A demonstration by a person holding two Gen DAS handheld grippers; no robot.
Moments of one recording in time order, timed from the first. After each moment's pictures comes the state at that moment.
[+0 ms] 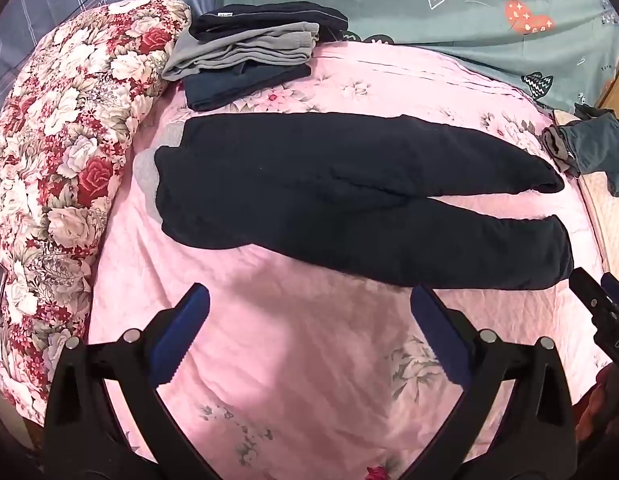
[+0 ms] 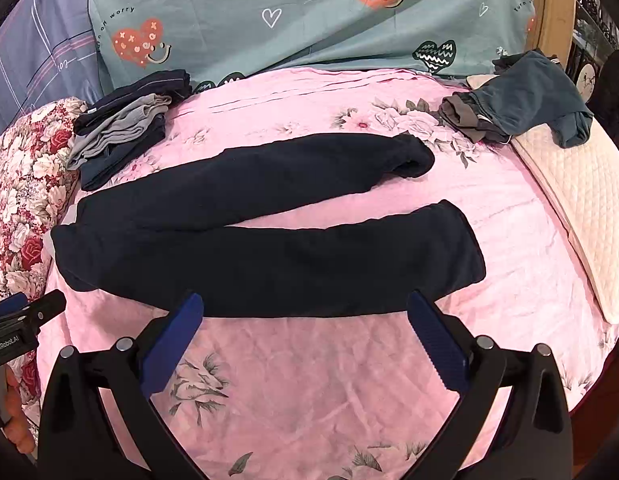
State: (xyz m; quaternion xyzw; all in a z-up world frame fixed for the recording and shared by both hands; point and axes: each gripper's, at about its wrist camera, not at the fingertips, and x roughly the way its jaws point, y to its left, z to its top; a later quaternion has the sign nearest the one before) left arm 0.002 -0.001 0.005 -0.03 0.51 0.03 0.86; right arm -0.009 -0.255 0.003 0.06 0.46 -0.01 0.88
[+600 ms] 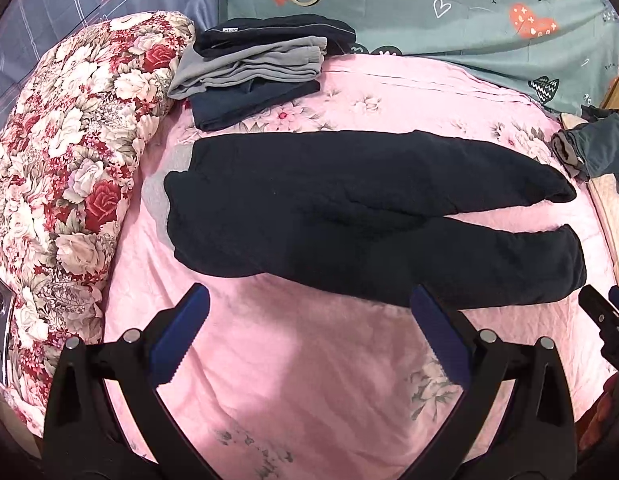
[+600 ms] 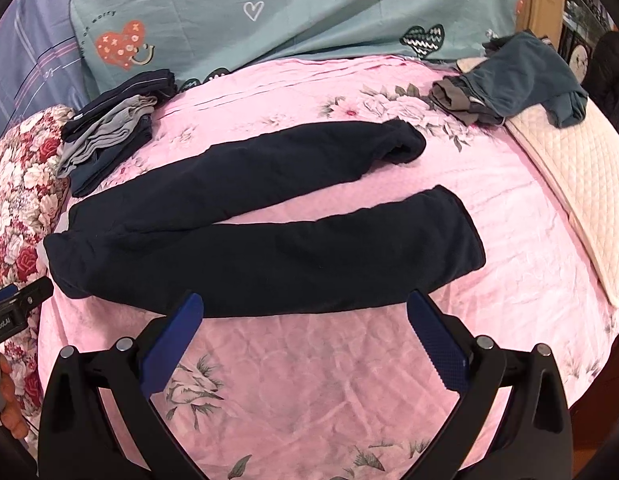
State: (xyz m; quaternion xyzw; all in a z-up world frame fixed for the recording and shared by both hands) left arm 0.020 0.007 0.007 -0.01 0.49 0.04 0.87; right arm -0.007 -0.268 -0.011 0.09 0.48 -0.02 0.87
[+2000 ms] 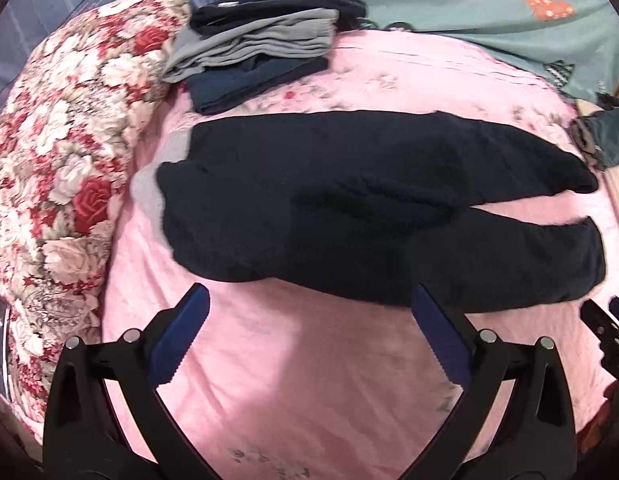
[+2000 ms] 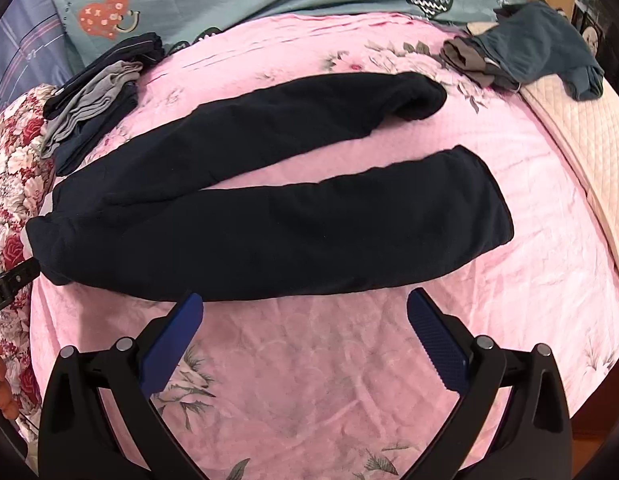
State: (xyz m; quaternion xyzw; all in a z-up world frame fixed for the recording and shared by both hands) left arm 0.046 0.027 -0.023 0.00 0.52 0.06 0.85; right arm 0.014 -0.264 -0.051 0.09 0.53 -0.02 0.84
